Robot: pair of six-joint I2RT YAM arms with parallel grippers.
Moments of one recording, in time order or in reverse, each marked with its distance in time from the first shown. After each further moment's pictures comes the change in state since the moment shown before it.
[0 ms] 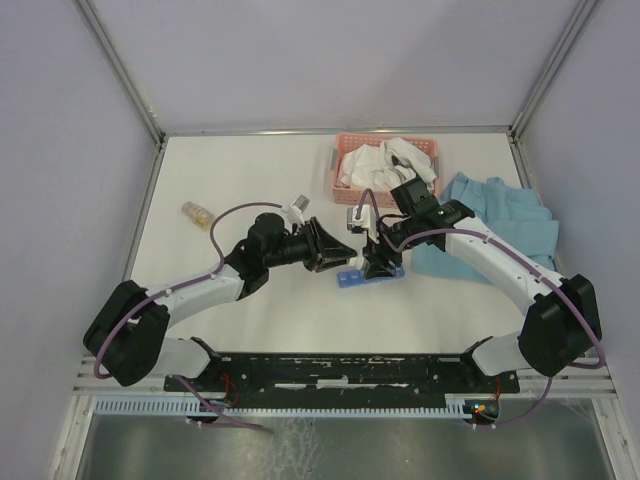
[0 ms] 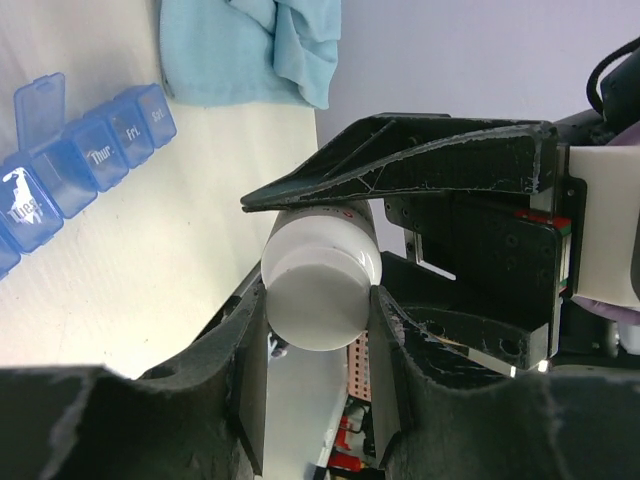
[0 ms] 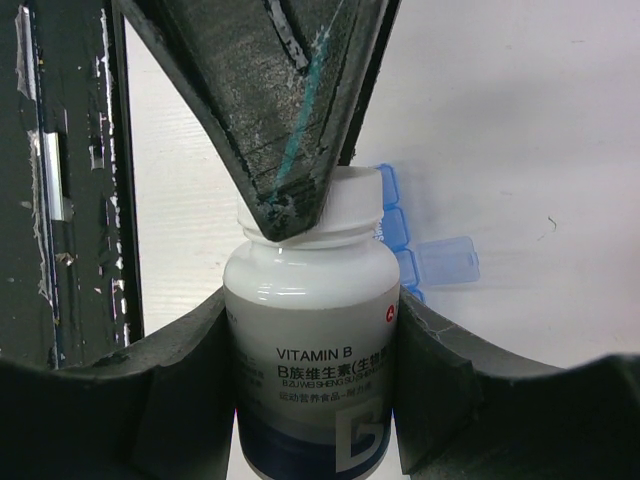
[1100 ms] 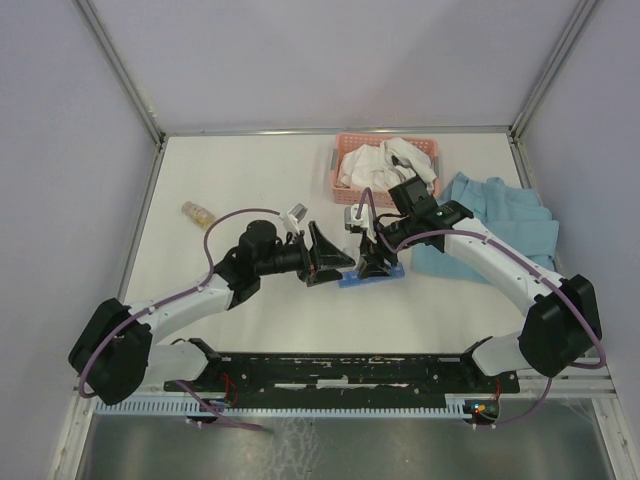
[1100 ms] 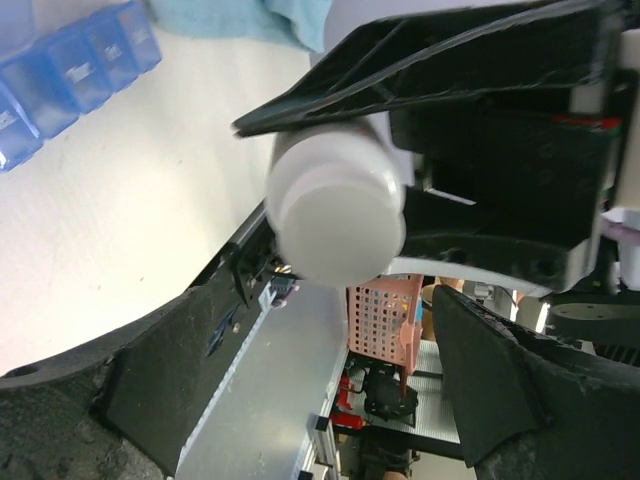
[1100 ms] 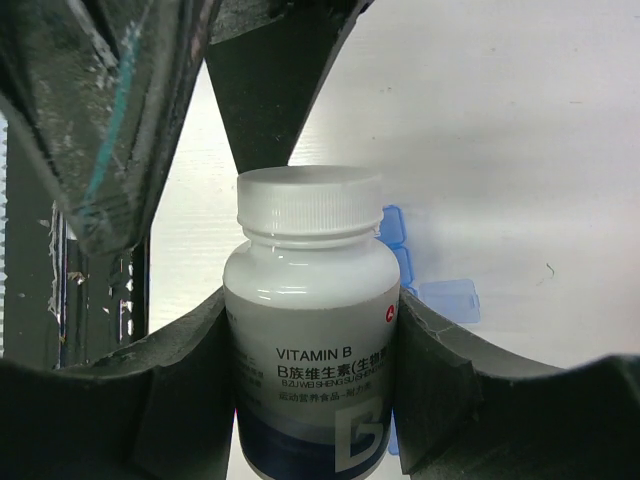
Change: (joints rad) left arm -0.002 -0.118 -0.052 -0.085 0.074 0.012; right arm 0.007 -0.002 0.000 0.040 -0.063 -0.001
